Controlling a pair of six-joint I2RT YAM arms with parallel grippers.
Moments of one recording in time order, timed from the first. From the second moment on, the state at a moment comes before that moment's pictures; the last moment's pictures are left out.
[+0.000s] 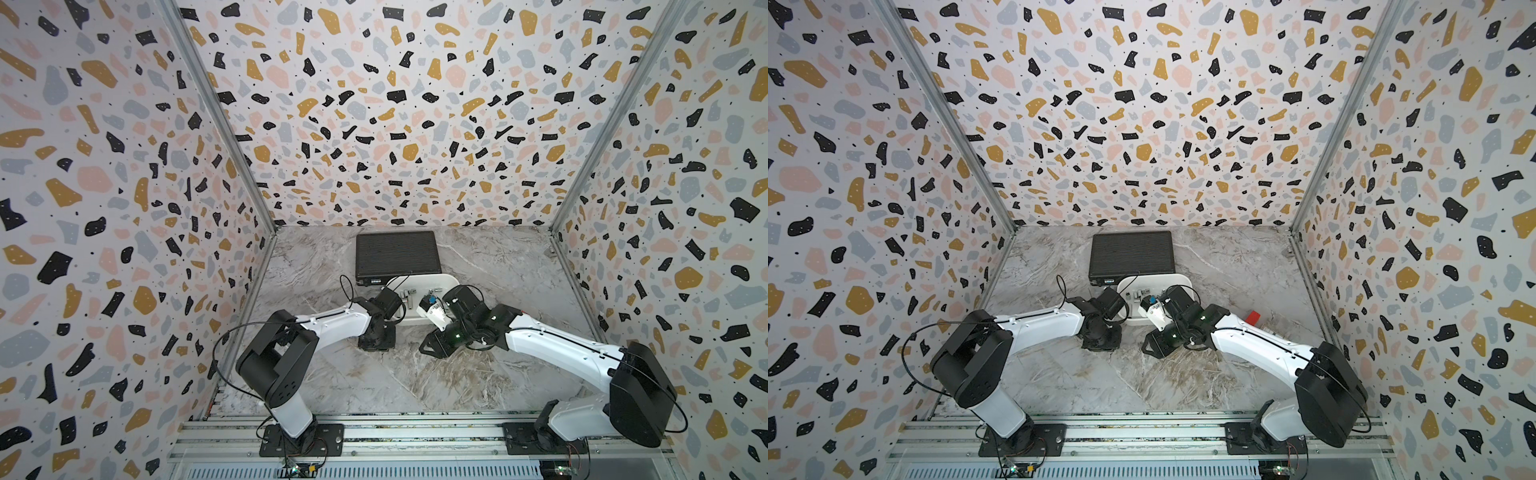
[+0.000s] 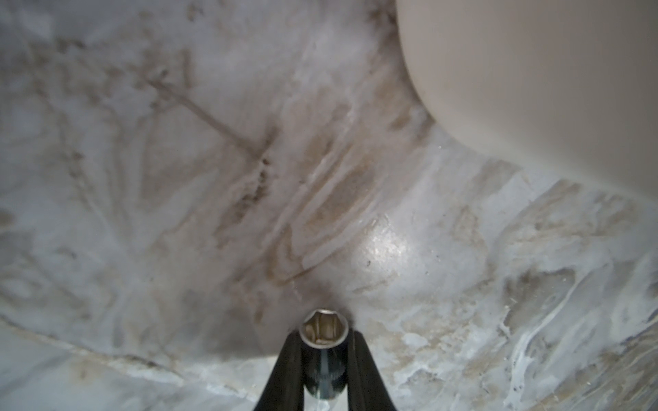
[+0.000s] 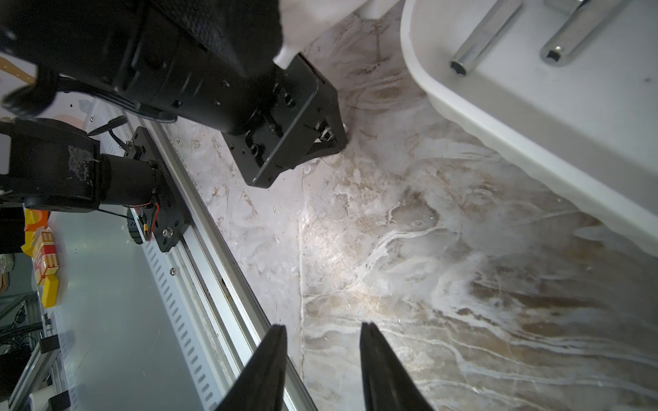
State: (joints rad) left arm -0.66 1.67 0.95 -0.67 0.04 -0.59; right arm 0.83 1.40 0.95 -0.52 -0.46 0.22
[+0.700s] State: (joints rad) left arm -0.66 1.61 1.13 -0.78 0.04 -0.56; right arm 0.64 1.28 0.91 -0.50 -0.50 0.29
